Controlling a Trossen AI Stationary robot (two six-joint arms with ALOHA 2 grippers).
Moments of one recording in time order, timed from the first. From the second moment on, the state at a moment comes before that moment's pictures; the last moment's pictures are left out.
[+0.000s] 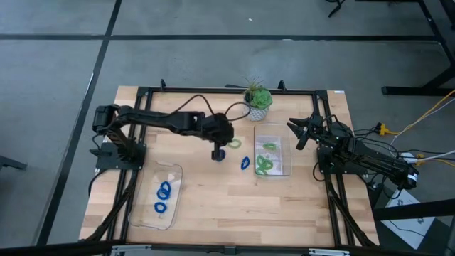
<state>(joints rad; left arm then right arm) 0.09 1.65 1.25 -0.43 -0.04 0.09 -0.43 0.08 0.02 0.01 0.08 0.20</state>
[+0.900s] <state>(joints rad) 0.10 1.65 1.51 -0.40 -0.04 0.12 -0.43 0.08 0.02 0.01 0.08 0.20</state>
